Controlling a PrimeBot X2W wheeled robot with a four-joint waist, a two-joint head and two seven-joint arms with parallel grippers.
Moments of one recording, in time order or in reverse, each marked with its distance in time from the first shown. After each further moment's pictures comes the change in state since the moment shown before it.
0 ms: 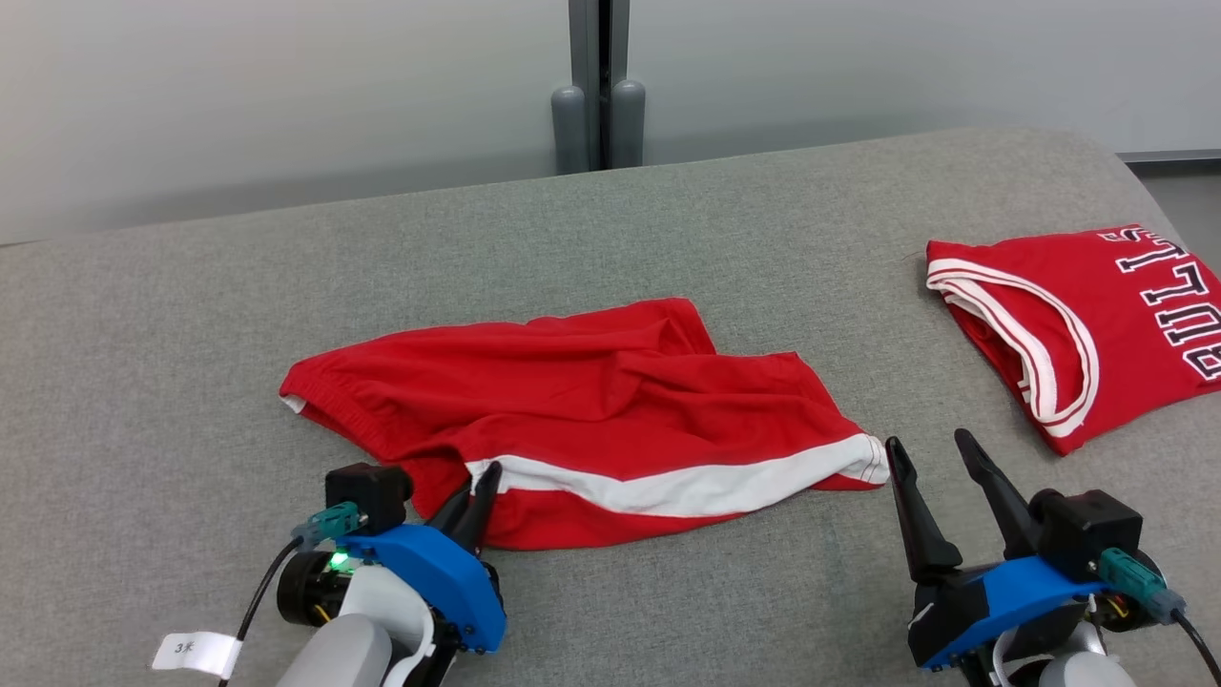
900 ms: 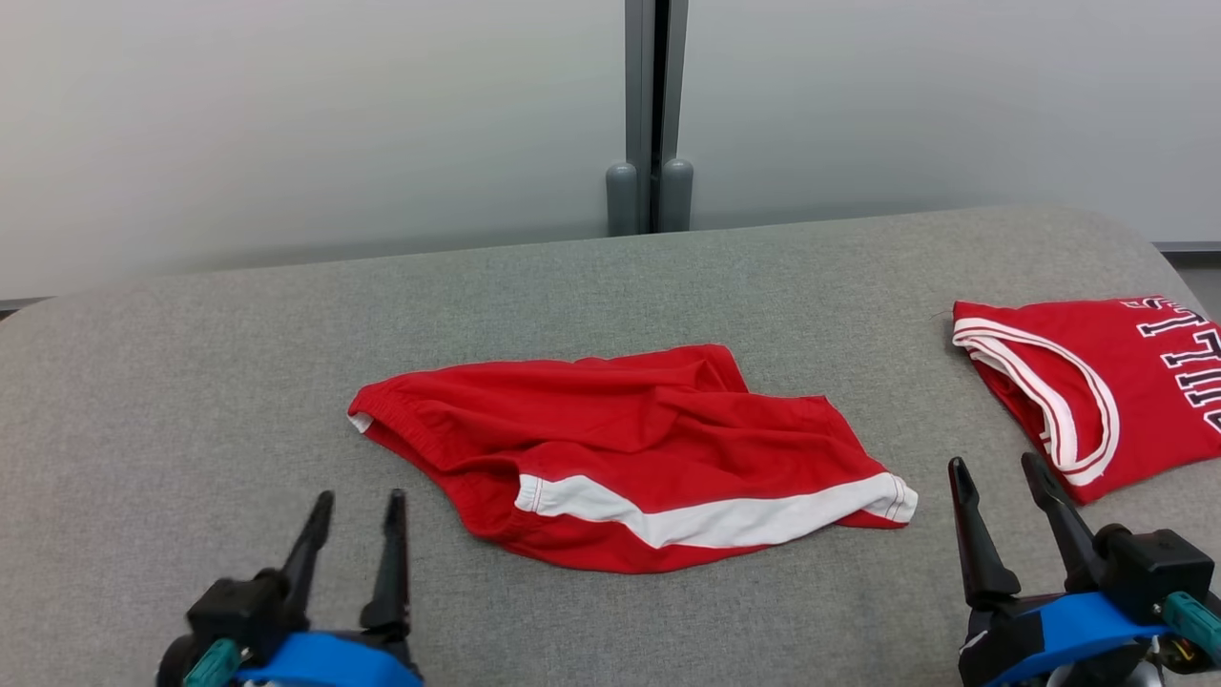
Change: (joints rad) left arm 0.337 -0.005 0.300 -0.382 0.263 0.054 -0.177; right arm 0.087 -0.001 -0.088 -0.078 -0.022 0.000 -0.006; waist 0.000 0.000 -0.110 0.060
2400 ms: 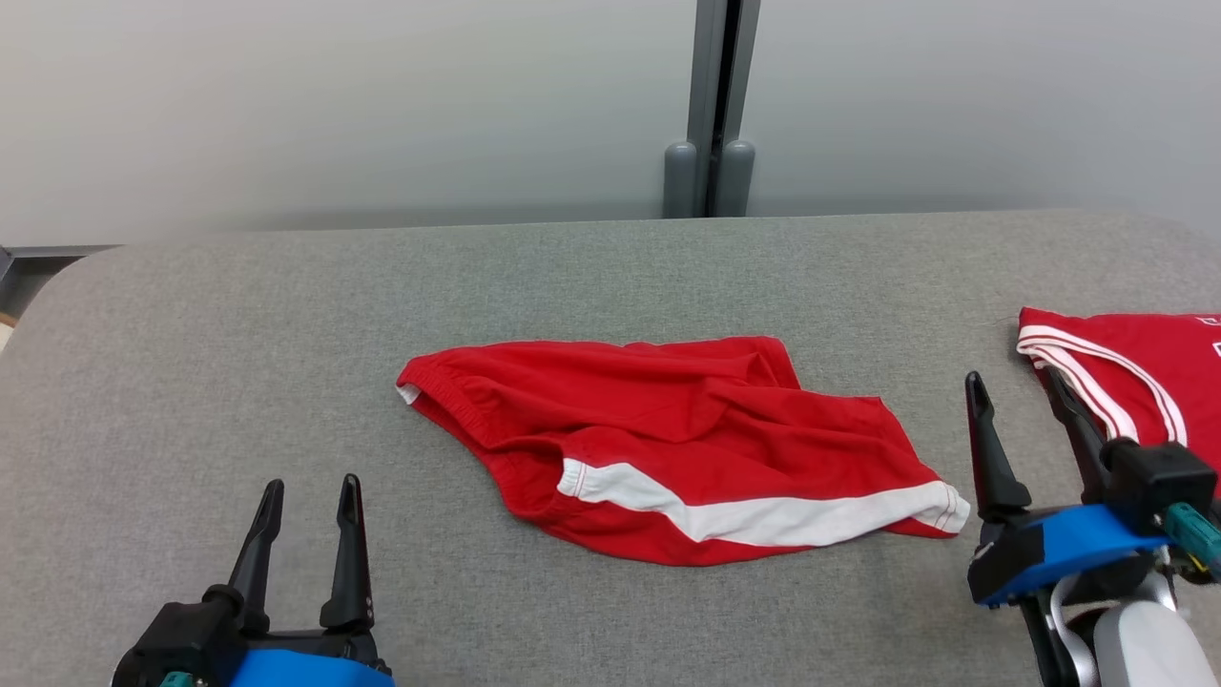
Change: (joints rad) left arm 0.017 -0.020 0.064 -0.043 0.036 -0.007 -0.082; right arm -0.198 -0.021 -0.025 0.129 -0.082 0.000 -0.010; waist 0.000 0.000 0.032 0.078
